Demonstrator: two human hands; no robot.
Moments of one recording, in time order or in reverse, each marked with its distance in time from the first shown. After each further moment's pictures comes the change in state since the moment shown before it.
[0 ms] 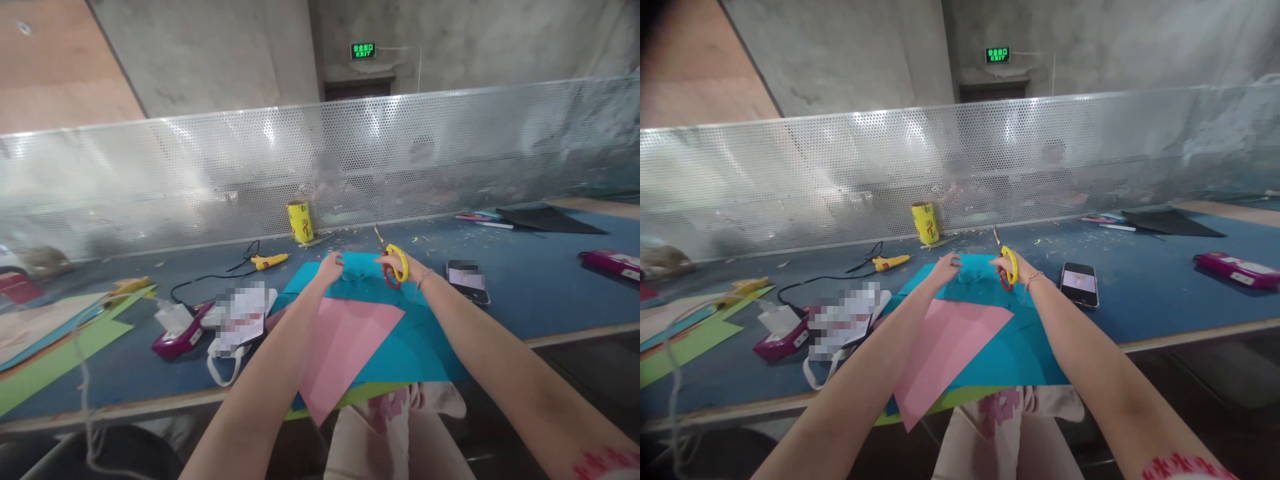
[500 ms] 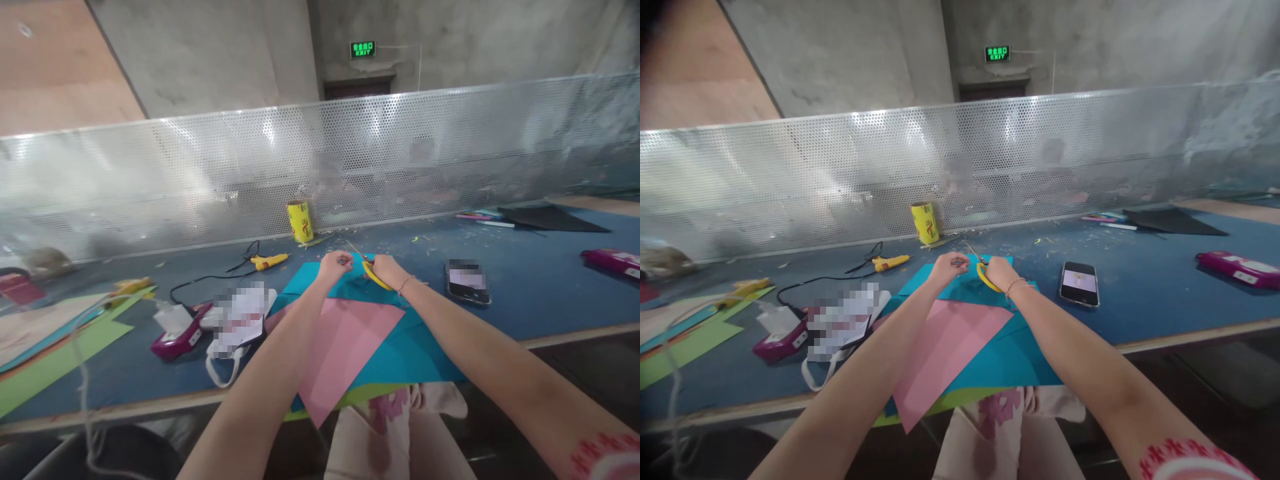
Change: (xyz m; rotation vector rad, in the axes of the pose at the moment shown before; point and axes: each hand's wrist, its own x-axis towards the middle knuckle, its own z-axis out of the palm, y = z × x) left_hand -0.011 0.011 0.001 -0.248 -0.001 0.176; right_hand -0.002 -0.006 0.031 -0.902 0.116 -0.177
